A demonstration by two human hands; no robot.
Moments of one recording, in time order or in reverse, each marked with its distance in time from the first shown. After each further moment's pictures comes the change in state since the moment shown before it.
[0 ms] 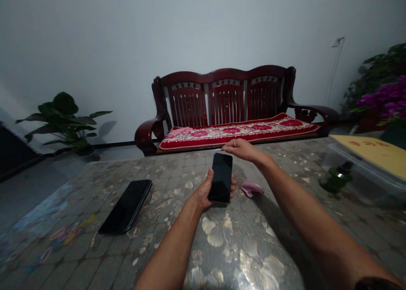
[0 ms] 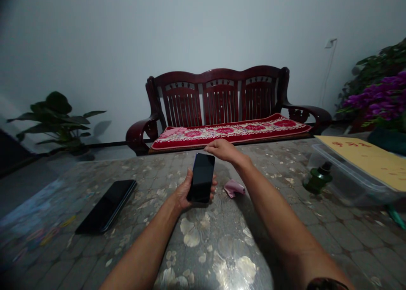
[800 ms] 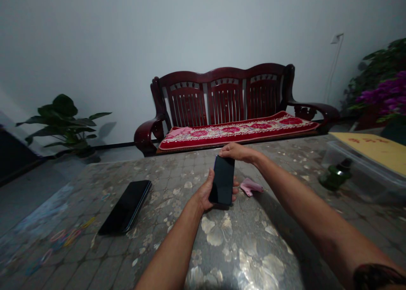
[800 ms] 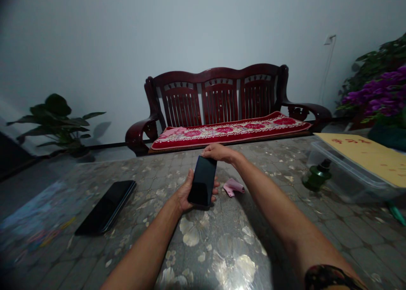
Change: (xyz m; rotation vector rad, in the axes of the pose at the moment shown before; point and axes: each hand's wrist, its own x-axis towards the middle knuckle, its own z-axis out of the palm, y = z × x) left_hand 0.002 -0.007 -0.004 -0.042 -0.028 -0.070; right_hand 0.008 0.010 0.017 0.402 -0.277 0.189
